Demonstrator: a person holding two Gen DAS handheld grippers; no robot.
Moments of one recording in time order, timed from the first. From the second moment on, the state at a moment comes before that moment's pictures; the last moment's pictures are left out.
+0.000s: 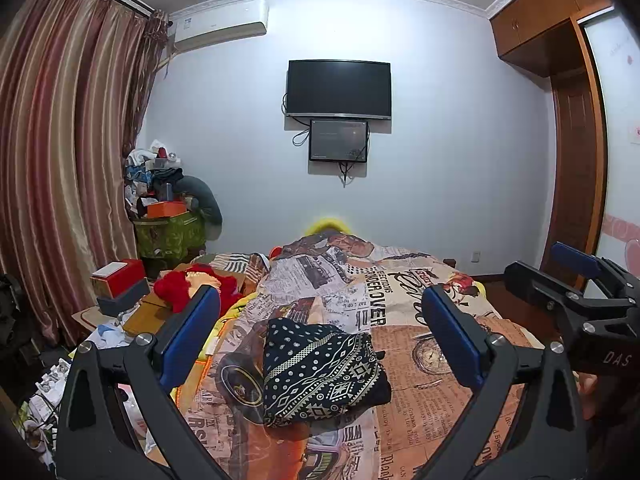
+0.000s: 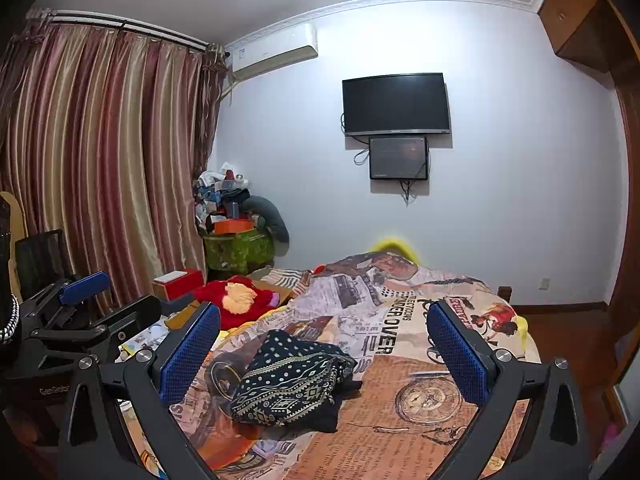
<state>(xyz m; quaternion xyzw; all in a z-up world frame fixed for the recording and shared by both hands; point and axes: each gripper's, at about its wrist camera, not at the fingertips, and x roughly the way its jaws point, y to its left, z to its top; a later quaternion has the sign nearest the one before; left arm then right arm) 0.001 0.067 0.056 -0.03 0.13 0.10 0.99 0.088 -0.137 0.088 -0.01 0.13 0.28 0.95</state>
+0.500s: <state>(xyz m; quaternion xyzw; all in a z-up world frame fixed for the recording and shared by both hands) 0.002 0.068 0.060 -0.05 0.13 0.09 0.99 0.082 -0.133 0.090 -0.01 0.12 0.28 0.95</state>
